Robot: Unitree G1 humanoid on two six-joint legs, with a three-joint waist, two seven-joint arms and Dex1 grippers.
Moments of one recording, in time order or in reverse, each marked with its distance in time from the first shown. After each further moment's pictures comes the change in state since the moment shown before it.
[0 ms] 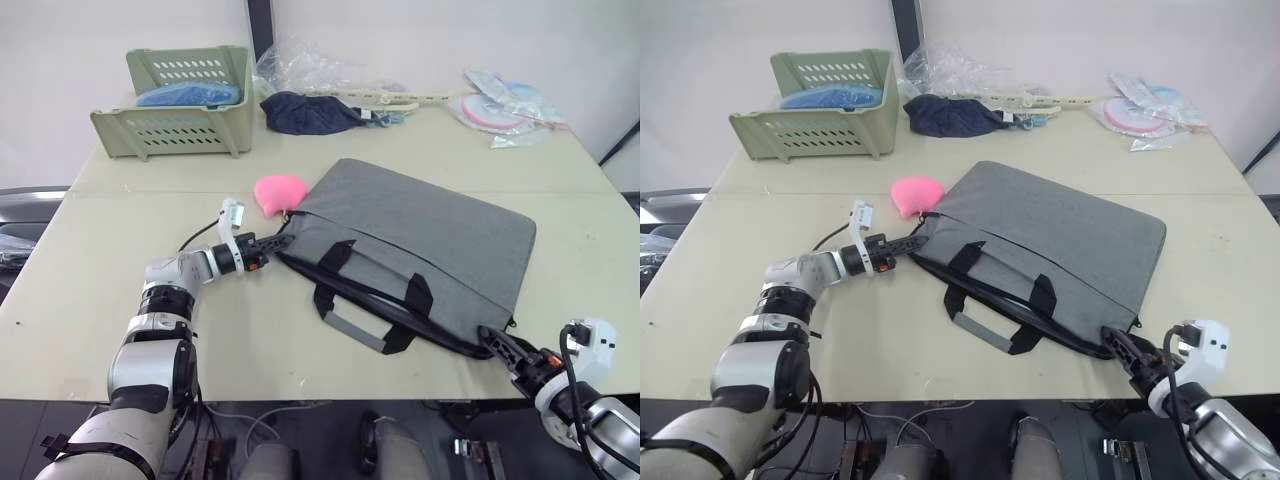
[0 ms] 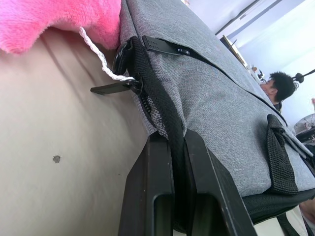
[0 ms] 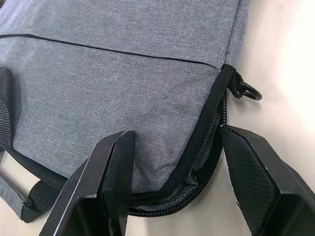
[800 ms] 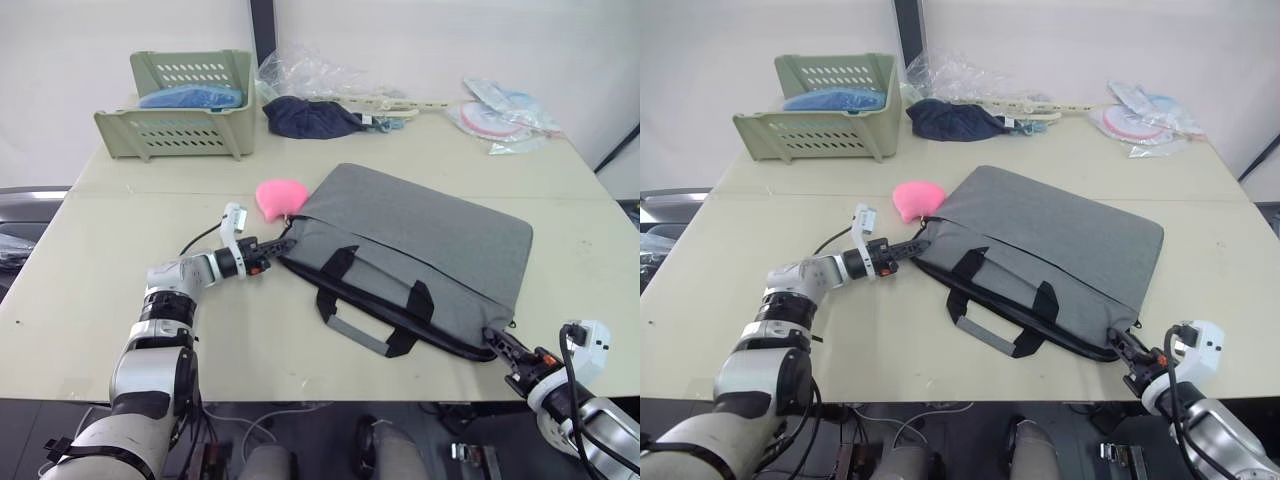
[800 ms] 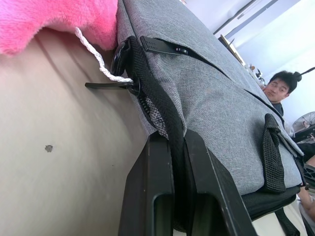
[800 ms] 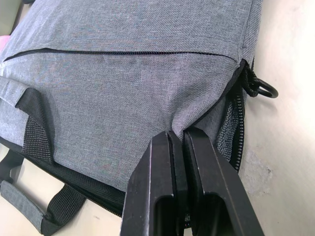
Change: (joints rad) left arm 0.038 -0.010 -0.008 -0.062 -0.002 0.021 0.009; right arm 0.000 0.011 0.046 0.033 0.018 -0.062 -0.014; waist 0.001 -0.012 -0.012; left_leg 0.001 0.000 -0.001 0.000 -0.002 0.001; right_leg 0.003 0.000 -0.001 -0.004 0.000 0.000
